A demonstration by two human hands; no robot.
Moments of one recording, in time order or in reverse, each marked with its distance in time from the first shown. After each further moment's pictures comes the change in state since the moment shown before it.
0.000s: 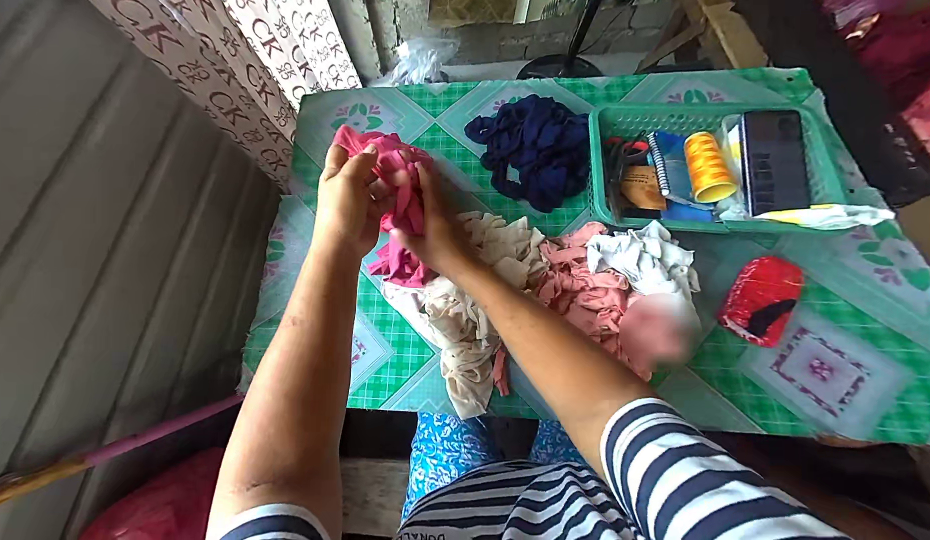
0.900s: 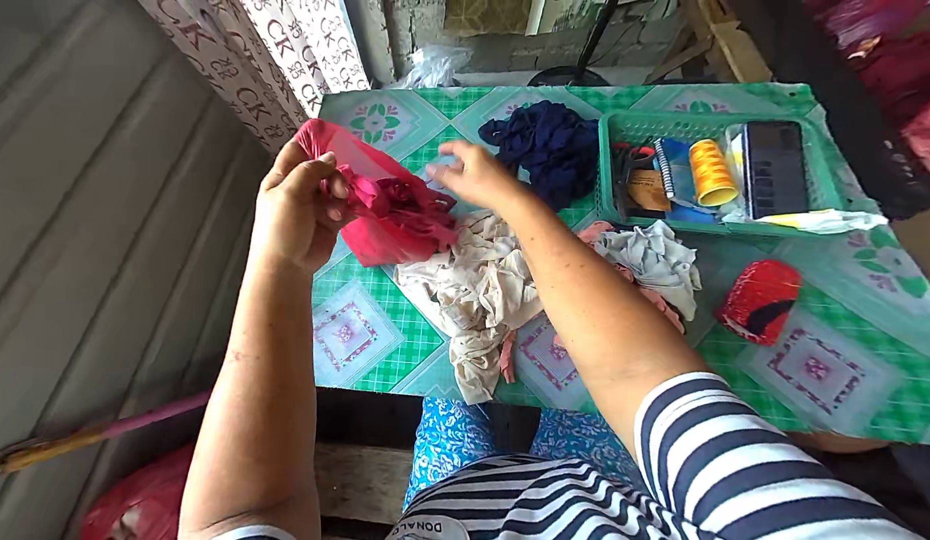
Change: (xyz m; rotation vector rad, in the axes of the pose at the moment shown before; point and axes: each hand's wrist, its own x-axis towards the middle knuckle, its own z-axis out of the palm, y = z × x) left_hand -0.049 0.041 -0.058 0.039 -0.082 0.133; right_hand 0.046 -0.017 -0.062 -0.039 -0.184 0.039
